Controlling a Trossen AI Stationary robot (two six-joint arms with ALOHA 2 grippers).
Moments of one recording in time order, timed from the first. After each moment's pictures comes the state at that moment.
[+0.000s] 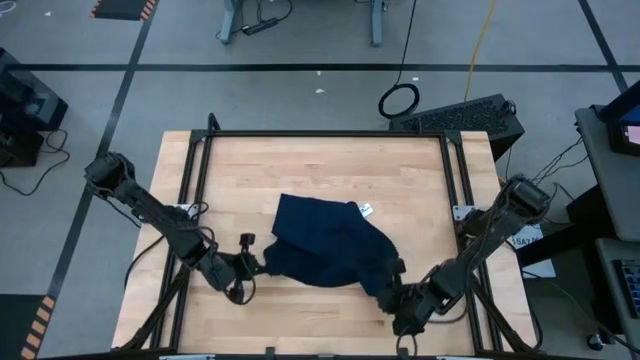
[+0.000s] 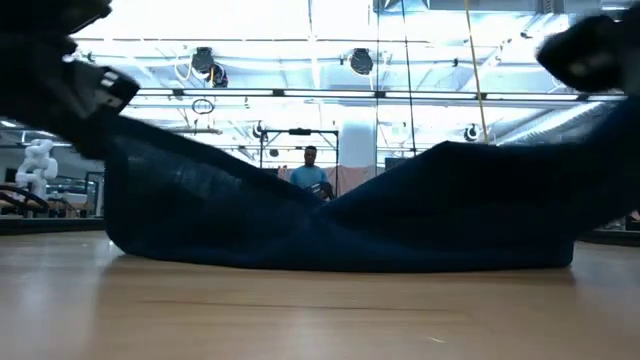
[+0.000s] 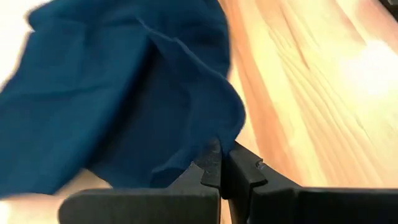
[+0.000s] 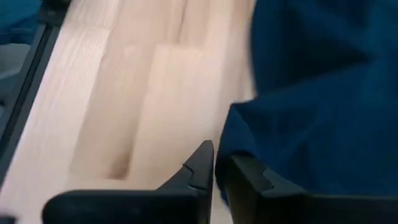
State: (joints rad) left arm -0.71 1.27 0.53 -0.08 -0.44 -0.34; right arm 0.79 1.66 1.01 -0.47 0.38 0.60
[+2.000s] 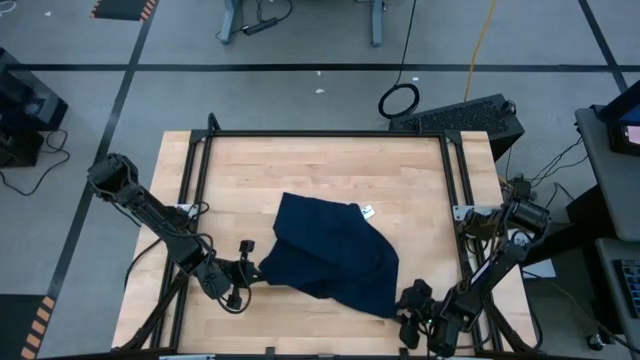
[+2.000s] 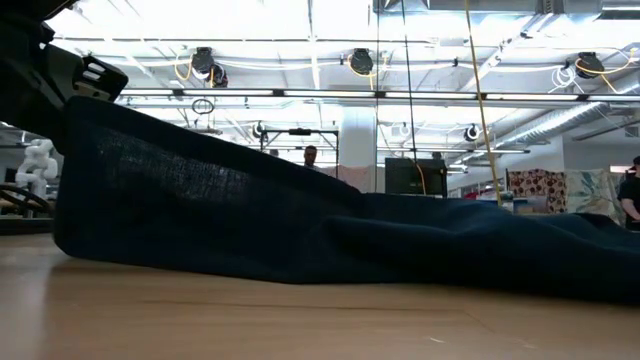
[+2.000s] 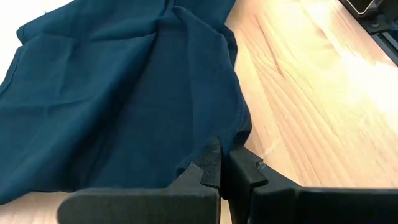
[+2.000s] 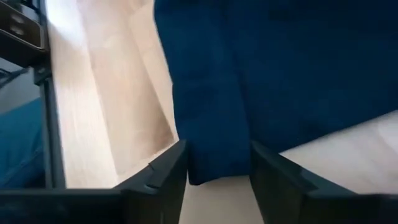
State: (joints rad) left arm -0.77 1.31 0.53 0.00 -0.48 -0.33; right arm 1.06 1.79 0.81 -0.17 0.64 1.53
